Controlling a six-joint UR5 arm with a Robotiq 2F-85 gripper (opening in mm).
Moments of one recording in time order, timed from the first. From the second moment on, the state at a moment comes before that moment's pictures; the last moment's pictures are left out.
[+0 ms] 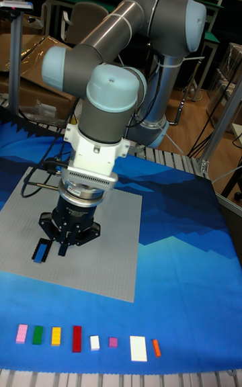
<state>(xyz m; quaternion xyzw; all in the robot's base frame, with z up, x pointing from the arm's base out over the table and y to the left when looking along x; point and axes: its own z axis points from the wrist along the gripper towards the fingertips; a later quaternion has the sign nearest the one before) 0.643 -0.090 0.076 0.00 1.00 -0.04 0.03</state>
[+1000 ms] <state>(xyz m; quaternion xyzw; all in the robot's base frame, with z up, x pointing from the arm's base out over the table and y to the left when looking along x) 0.684 -0.129 0.076 0.01 1.00 -0.04 0.04</state>
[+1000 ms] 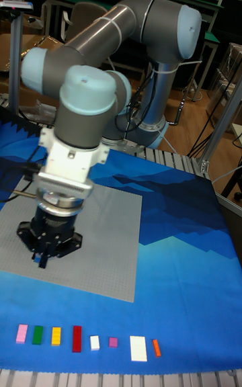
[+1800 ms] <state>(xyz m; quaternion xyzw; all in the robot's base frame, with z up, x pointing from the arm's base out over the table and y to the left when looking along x) 0.738 -0.180 0.058 0.04 1.00 -0.05 0.03</state>
